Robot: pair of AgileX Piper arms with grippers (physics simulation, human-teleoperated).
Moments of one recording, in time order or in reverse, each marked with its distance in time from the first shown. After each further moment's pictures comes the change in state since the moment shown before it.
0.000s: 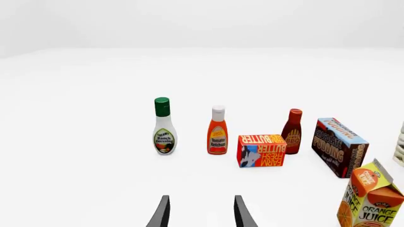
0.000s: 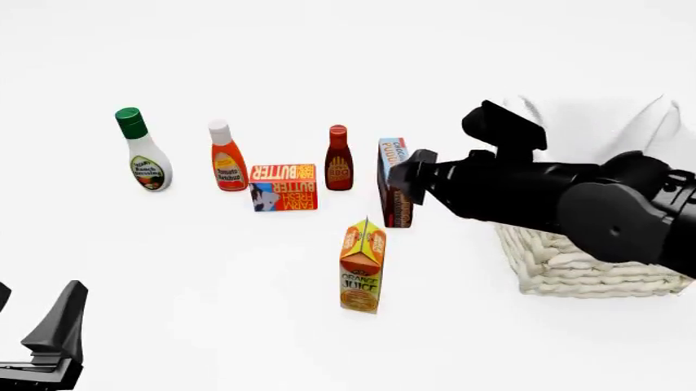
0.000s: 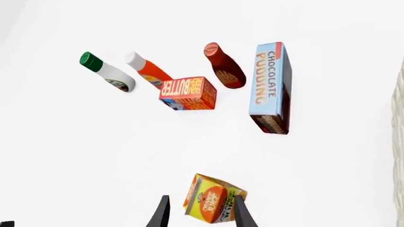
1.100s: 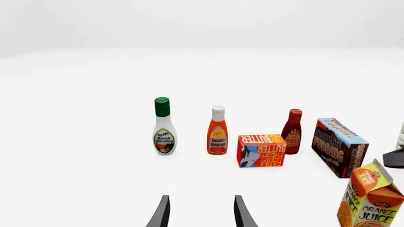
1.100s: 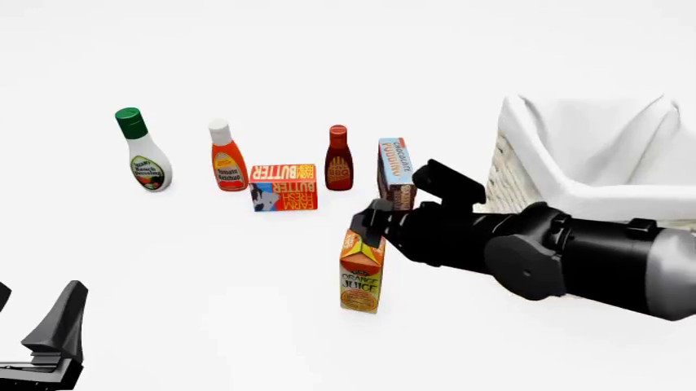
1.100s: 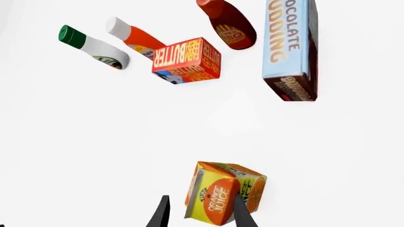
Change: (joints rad) left arm 0.000 0.000 0.000 0.000 0.000; right arm 0.101 0.182 0.090 -0.190 0.170
